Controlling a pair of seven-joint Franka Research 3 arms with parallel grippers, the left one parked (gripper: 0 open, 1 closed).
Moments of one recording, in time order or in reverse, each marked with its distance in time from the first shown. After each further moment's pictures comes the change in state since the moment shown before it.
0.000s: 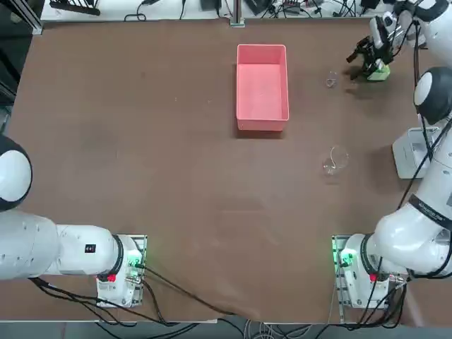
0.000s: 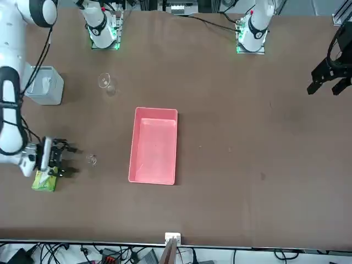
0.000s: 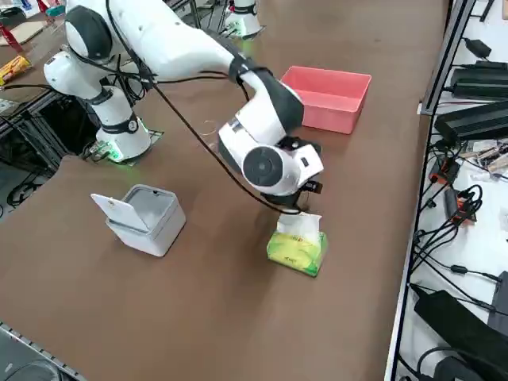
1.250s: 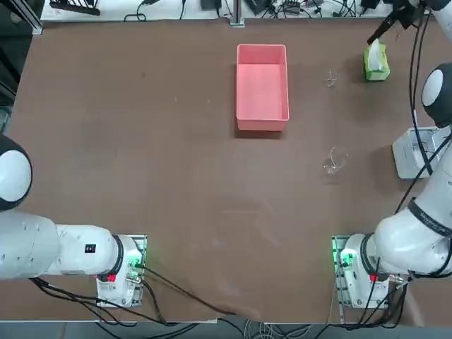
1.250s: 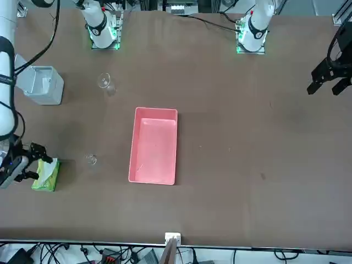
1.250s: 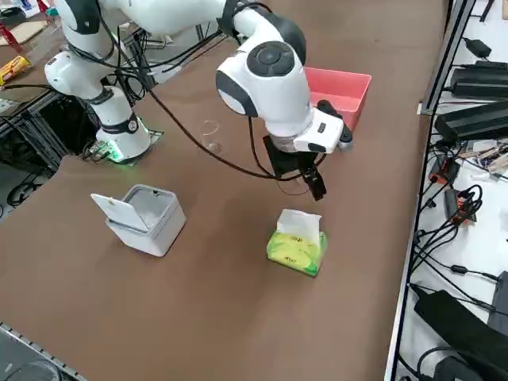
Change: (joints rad) arm 0.088 -0.125 -0.026 0.021 -0.322 0.252 1.097
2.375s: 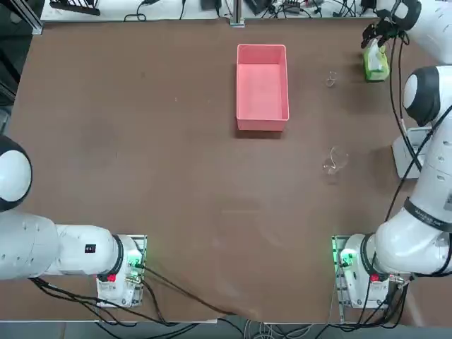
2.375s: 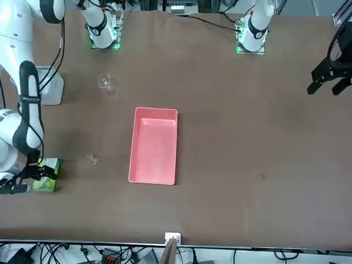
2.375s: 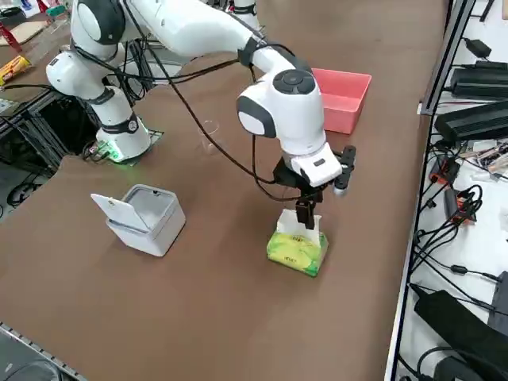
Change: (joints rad) arm 0.095 0.131 -0.101 0.019 -0.113 0.150 0.653
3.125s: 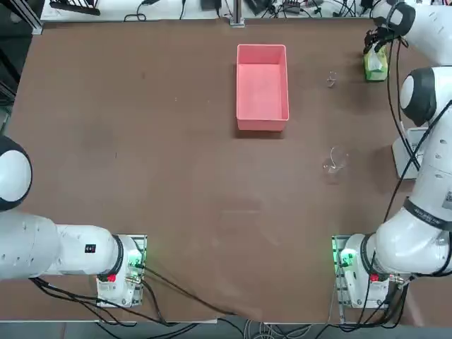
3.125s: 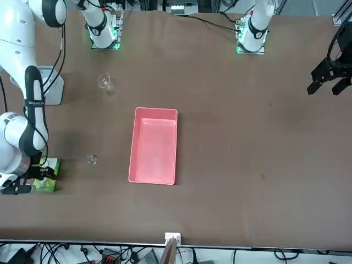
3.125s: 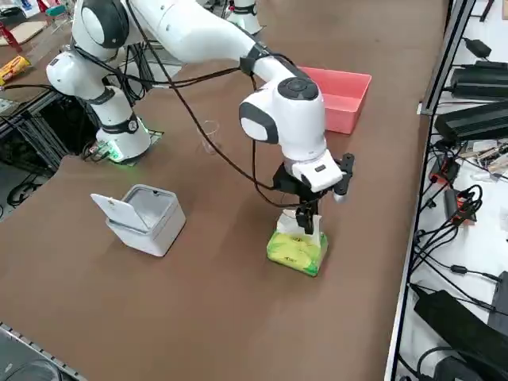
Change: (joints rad) arm 0.005 0.024 -0.005 0.006 -0.069 0.019 0.003
